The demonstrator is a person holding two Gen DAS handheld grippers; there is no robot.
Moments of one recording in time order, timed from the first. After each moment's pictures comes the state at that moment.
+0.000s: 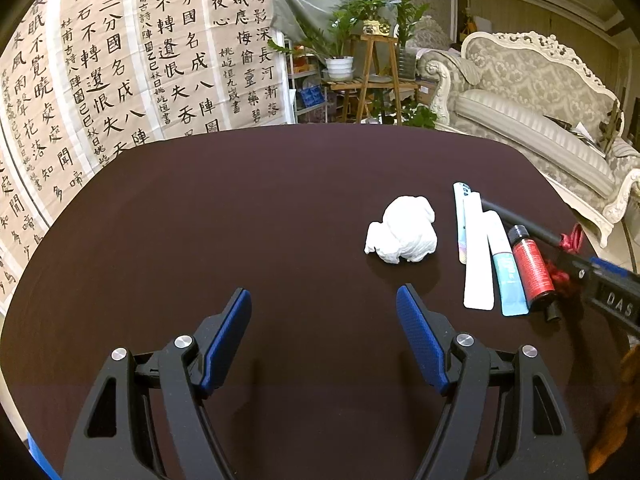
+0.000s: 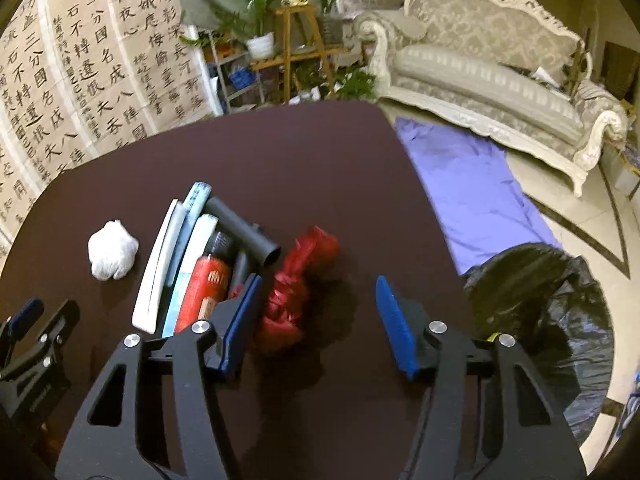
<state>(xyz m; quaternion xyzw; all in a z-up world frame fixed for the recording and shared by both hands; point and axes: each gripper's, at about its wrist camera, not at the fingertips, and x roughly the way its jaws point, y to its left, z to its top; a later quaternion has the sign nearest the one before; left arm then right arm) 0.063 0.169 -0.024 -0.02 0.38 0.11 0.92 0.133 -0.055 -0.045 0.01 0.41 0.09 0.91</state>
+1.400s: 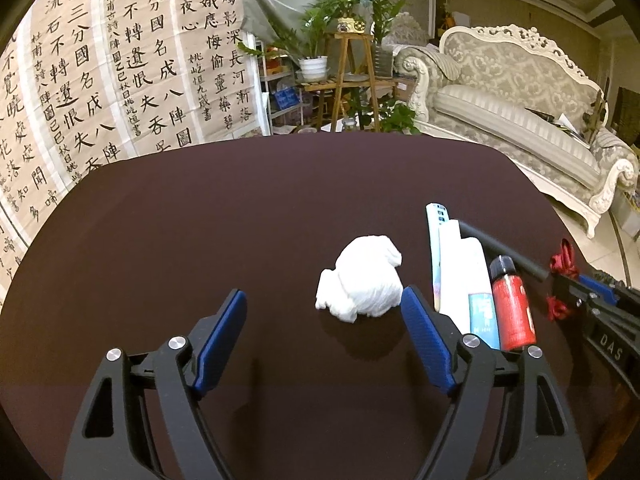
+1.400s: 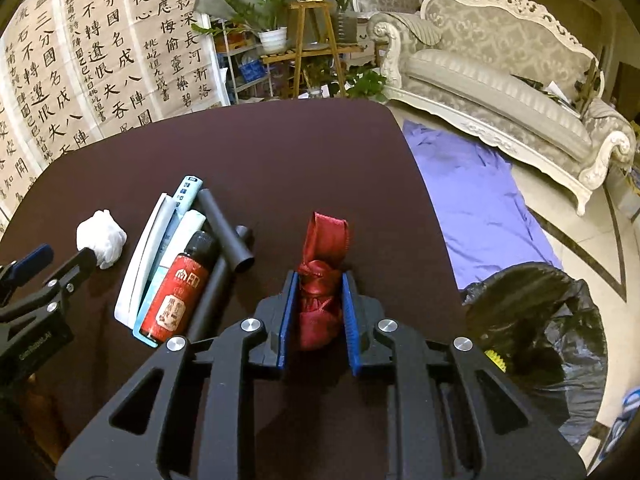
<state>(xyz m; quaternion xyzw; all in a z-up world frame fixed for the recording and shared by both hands) 0.108 0.157 -0.024 -0.02 0.38 0.07 0.92 0.144 -0.063 -0.050 -0.01 0.41 0.10 0.91</state>
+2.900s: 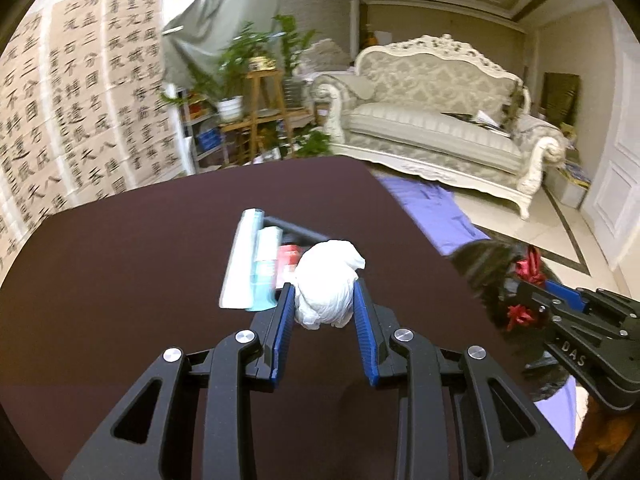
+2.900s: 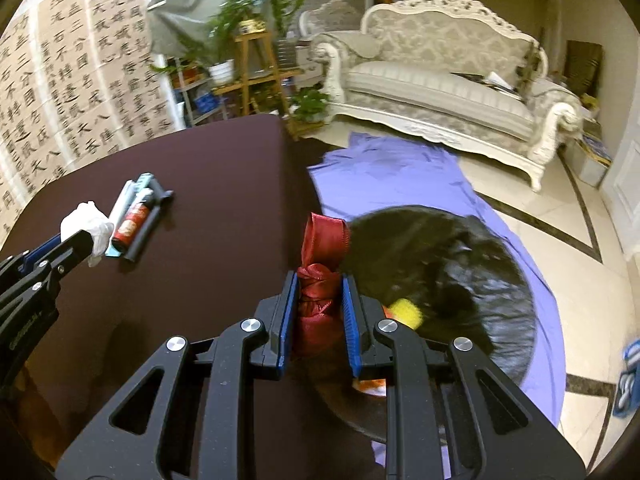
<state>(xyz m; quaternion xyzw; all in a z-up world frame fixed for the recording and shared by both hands) 0.039 0.032 0.008 0.02 0.32 -0.06 0.94 0.038 -0.182 -0.032 0.03 0.37 0.01 0.93</state>
